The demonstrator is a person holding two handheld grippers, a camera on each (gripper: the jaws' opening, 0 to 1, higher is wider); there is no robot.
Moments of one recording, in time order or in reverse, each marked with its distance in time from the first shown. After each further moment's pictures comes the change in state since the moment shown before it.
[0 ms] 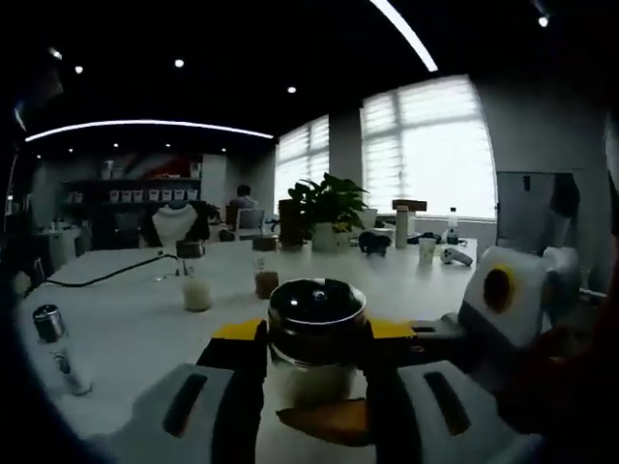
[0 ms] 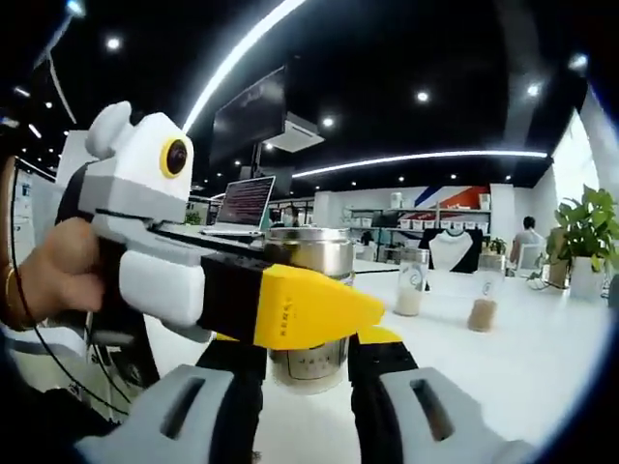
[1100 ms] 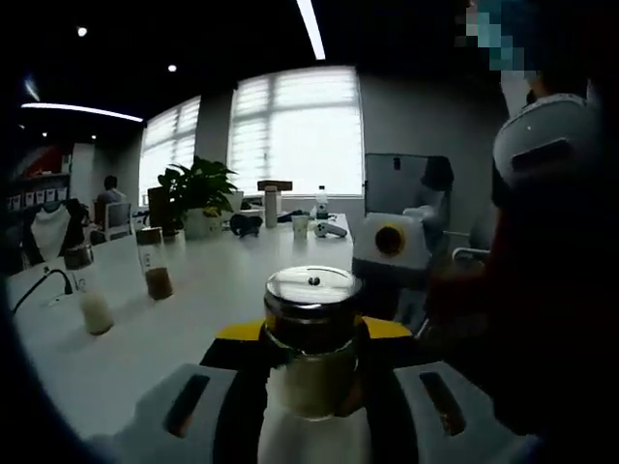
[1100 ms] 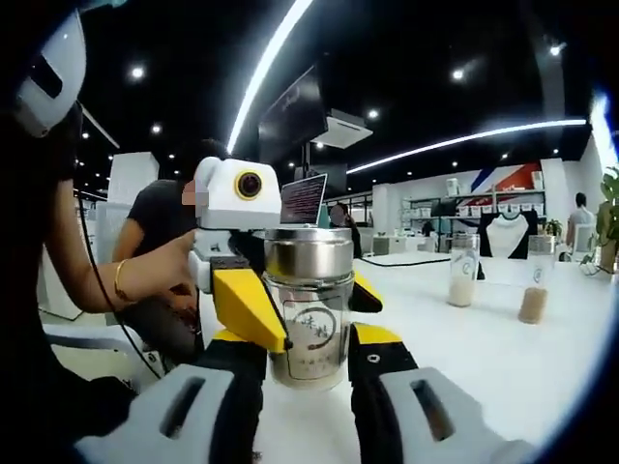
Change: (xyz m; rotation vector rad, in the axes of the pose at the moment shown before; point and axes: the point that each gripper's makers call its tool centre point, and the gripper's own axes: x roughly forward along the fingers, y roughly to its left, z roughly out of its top) left arm -0.014 -0.035 -0.016 0.087 0.098 -0.705; right arm -0.014 0.016 -0.005 0.049 0.020 0.306
